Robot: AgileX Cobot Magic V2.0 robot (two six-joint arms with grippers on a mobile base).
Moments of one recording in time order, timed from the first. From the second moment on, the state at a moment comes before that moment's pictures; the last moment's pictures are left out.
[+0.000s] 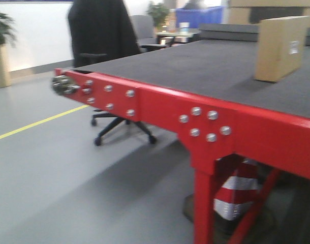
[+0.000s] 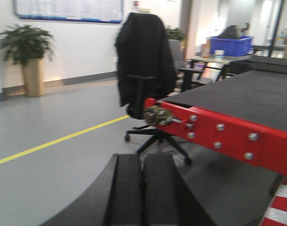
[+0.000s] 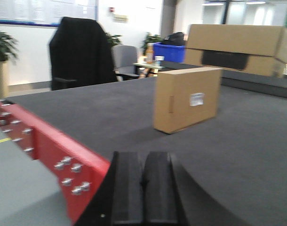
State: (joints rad) left arm 0.08 0.00 0.00 0.04 0.03 -0.04; right arm -0.02 0.00 0.00 0.05 0.00 -0.04
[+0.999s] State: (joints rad) left arm 0.01 0.00 0.00 0.04 0.03 -0.04; right arm -0.08 0.00 0.00 0.05 0.00 -0.04
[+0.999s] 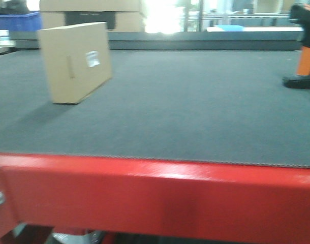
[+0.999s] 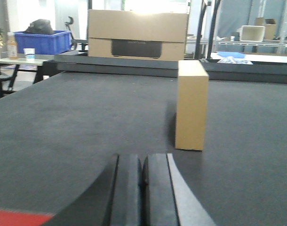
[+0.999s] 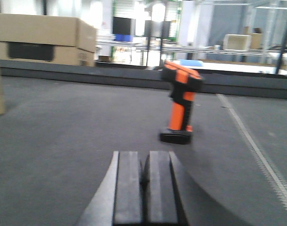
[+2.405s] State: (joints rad) left arm -0.04 0.00 0.00 0.04 0.03 -0.04; right arm -0.10 0.00 0.00 0.05 0.00 -0.04
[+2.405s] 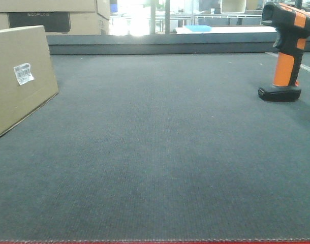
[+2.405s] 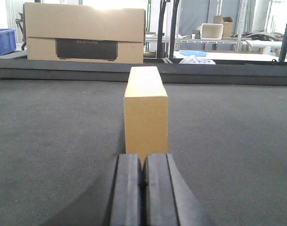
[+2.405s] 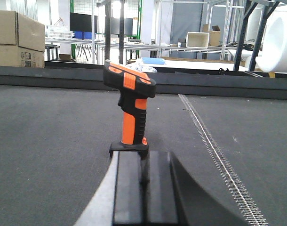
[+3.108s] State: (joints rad) left arm -0.04 0.00 0.00 0.04 0.03 -0.04; right arm -0.10 0.00 0.00 0.05 0.00 -0.04
